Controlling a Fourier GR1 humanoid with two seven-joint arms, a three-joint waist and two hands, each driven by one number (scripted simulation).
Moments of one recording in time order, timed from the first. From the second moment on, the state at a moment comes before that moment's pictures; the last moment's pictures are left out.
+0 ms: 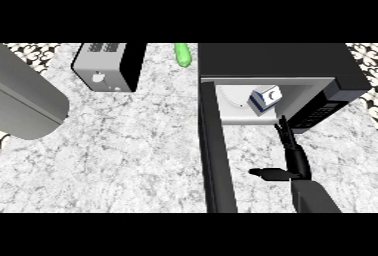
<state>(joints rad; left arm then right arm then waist) 0.78 0.42 -0.54 -1.97 0.27 0.13 -0.73 -0.43 -0.13 -0.26 -0.34 0.14 0.01 -1.06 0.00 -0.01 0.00</state>
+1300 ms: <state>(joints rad) 0.23 0.16 -0.68 -1.62 -0.02 0.19 -0.37 0.01 -0.42 -0.35 -0.67 -0.12 0.26 -0.97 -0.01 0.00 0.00</state>
